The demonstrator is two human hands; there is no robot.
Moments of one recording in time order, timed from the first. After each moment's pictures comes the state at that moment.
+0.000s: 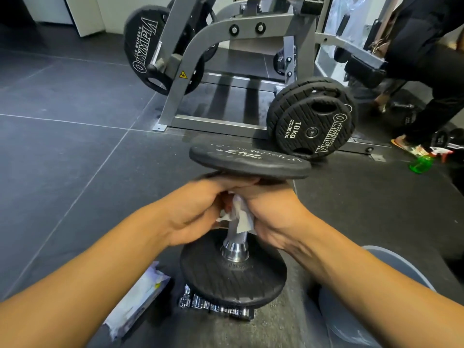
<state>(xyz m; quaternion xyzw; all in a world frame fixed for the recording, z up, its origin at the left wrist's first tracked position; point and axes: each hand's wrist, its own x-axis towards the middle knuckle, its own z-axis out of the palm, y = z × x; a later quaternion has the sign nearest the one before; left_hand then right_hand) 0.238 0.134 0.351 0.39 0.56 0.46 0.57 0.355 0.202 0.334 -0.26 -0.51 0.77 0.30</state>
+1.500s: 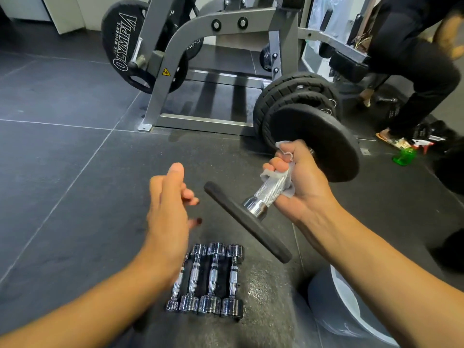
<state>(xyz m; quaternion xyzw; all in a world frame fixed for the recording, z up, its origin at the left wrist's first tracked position) 0.265 0.128 0.306 0.18 0.61 0.66 0.41 0.409 0.271 0.340 -0.29 -0.18 0.81 0.47</state>
